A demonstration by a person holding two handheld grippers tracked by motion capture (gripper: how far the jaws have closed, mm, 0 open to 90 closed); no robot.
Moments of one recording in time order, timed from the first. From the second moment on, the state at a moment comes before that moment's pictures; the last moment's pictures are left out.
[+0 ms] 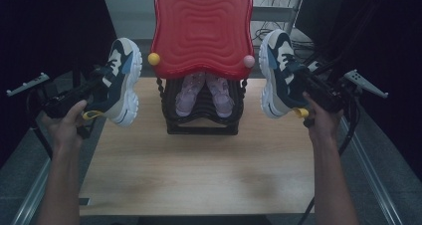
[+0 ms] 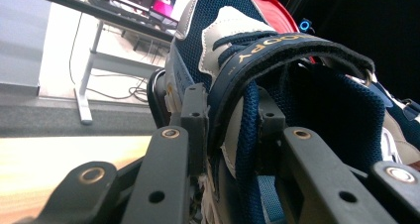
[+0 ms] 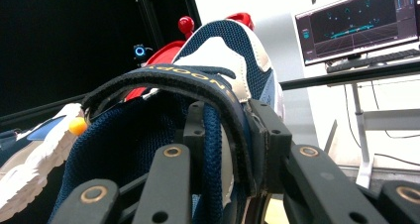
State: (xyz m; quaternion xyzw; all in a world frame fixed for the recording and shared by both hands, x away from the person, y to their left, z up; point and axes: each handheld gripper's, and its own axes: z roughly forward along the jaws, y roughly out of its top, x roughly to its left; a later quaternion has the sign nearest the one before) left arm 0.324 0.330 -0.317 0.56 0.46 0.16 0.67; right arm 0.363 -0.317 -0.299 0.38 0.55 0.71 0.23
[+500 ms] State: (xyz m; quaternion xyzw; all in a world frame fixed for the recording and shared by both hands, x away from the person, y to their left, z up) left arm 0.335 0.321 -0.290 0.56 0.45 0.17 0.67; right arm 0.369 -0.312 -0.278 0.37 0.55 0.72 0.23
